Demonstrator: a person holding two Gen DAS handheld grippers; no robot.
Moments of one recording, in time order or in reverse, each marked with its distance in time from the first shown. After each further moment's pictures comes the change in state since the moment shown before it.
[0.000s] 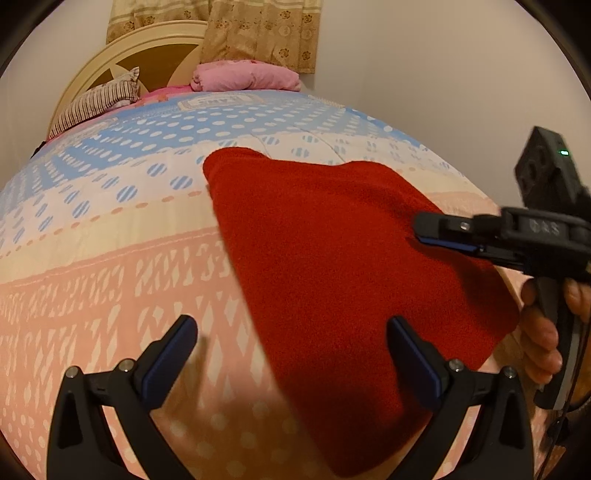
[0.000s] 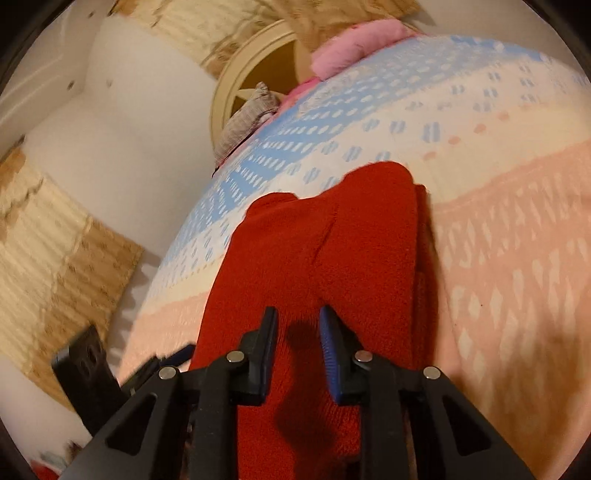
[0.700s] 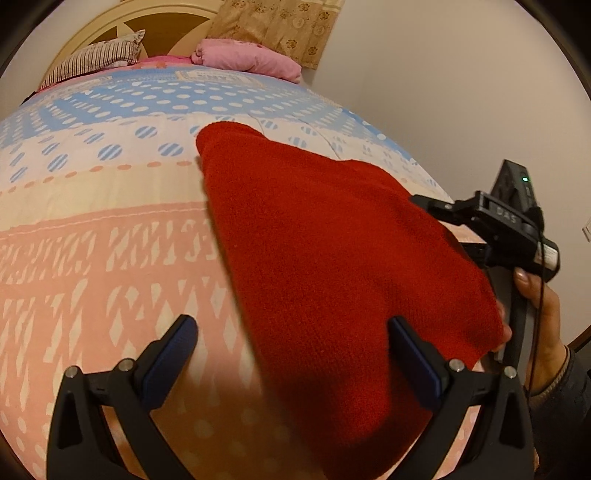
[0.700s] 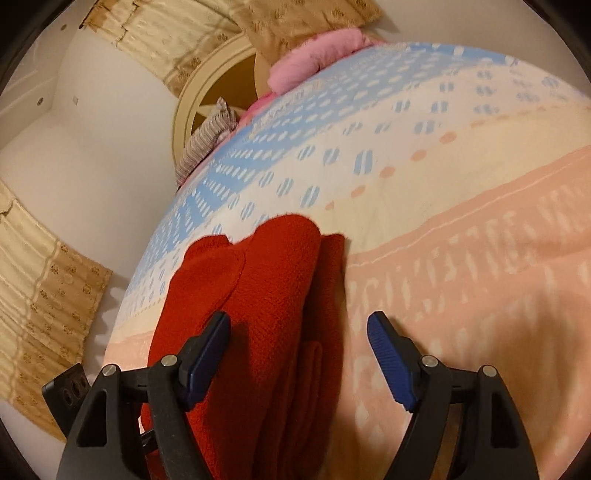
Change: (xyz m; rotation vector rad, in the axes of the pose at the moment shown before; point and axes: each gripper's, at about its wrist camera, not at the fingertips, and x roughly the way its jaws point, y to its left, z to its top) left arm 0.012 0.020 -0.004 -0.142 0.035 -0.160; right arm 0.004 -0.053 0.033 0.090 -0.024 -0.110
